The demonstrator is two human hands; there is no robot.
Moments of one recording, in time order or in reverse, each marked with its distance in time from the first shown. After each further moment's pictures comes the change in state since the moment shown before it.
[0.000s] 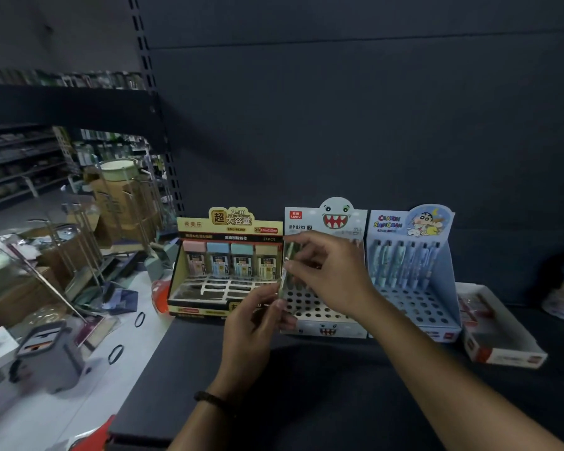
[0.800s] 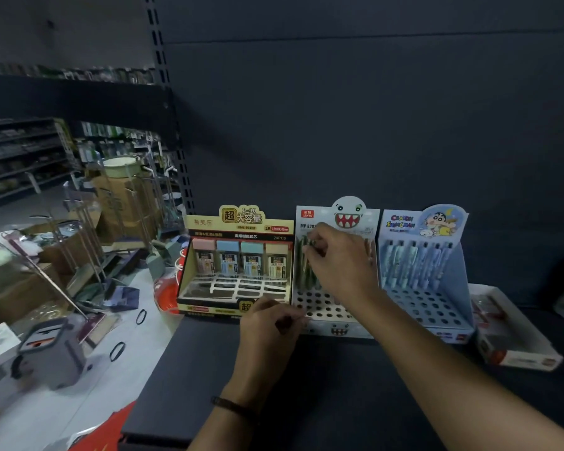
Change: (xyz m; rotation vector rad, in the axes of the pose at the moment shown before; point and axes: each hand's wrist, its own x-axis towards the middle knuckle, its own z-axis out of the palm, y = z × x) left_hand 0.004 -0.018 -0.002 0.549 0.016 0.058; right_hand 0.025 0.013 0.020 -0.331 0.154 0.035
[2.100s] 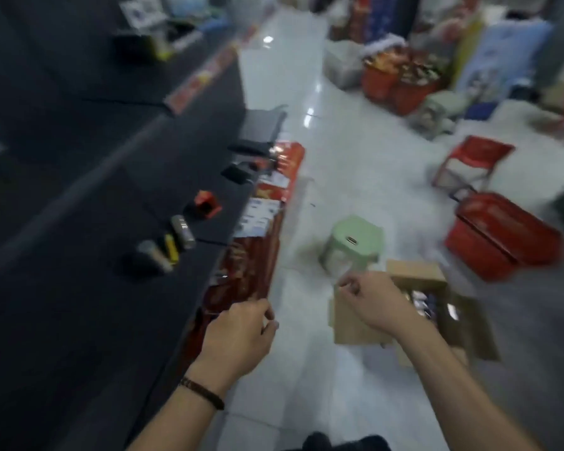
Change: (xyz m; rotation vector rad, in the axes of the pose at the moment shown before) left_hand -0.477 0.405 0.319 0.245 -1.462 0.817; right_hand -0.785 0.148 -0.463 -0.321 0.211 1.502
